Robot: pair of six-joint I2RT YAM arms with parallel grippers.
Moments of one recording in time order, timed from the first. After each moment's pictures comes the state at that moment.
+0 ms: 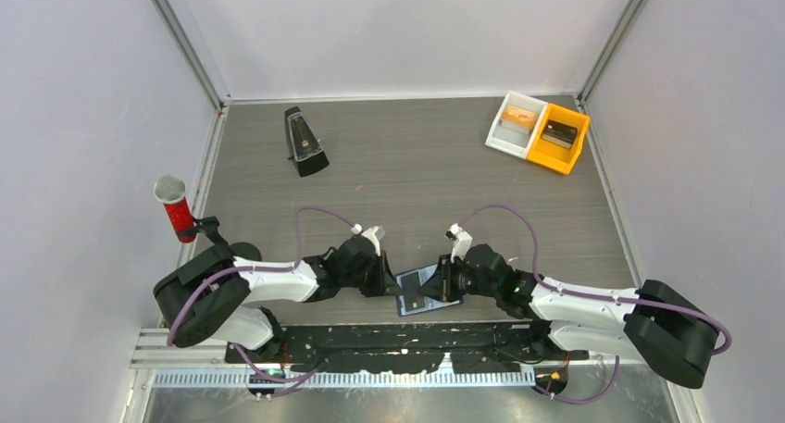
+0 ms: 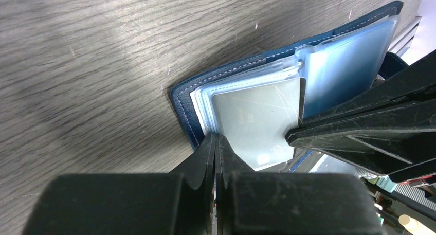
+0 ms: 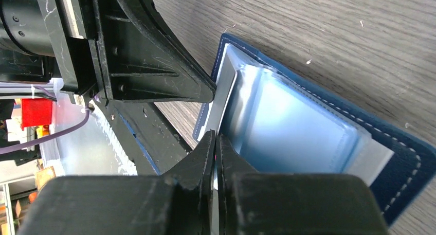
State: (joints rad) left arm -0.95 1.40 0.41 0.23 0.18 -1.00; right arm 0.92 1.04 0.20 0.31 -0.21 0.81
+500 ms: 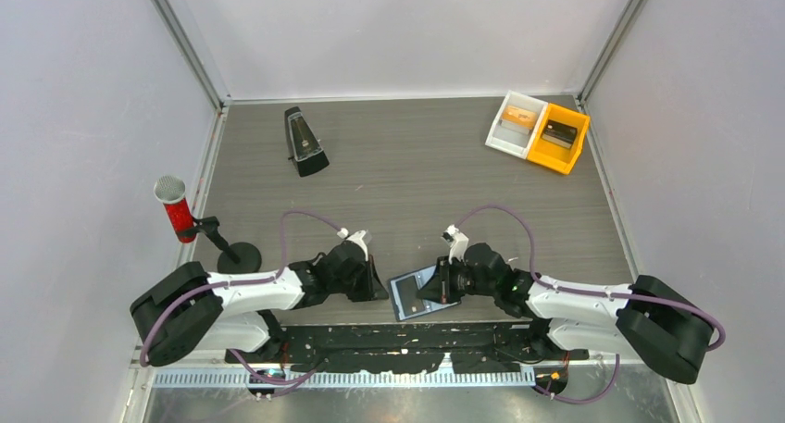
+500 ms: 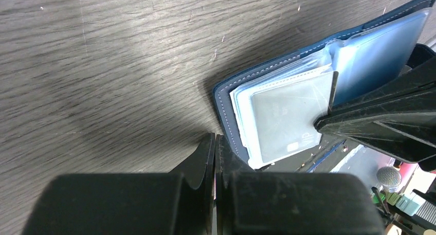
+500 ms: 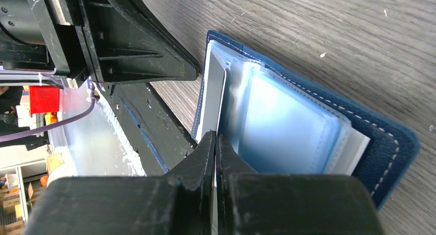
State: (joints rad) left arm -0.95 1.23 0.35 0.08 0.11 -0.98; right arm 0.91 1.07 0.20 0.34 -0.28 0.80
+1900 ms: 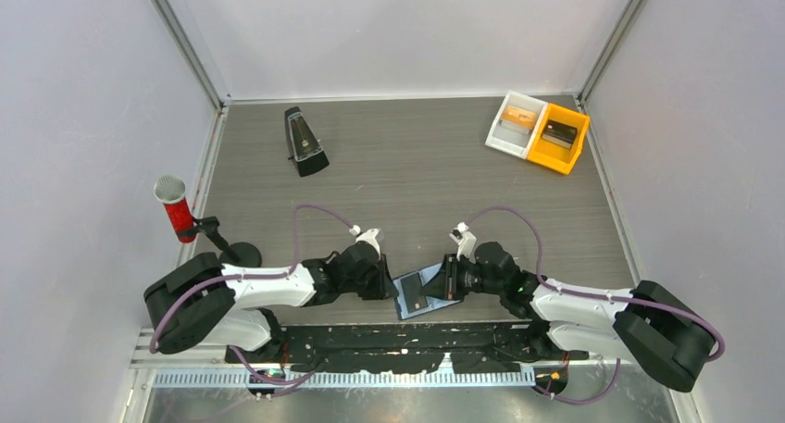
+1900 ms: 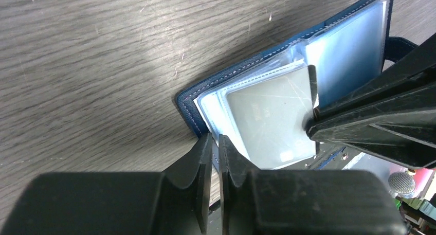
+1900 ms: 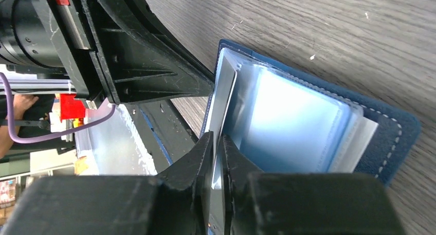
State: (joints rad) left arm -1.02 1.31 0.42 0.10 0.03 -0.98; right arm 0.83 1.08 0.14 0.45 -0.37 0.86
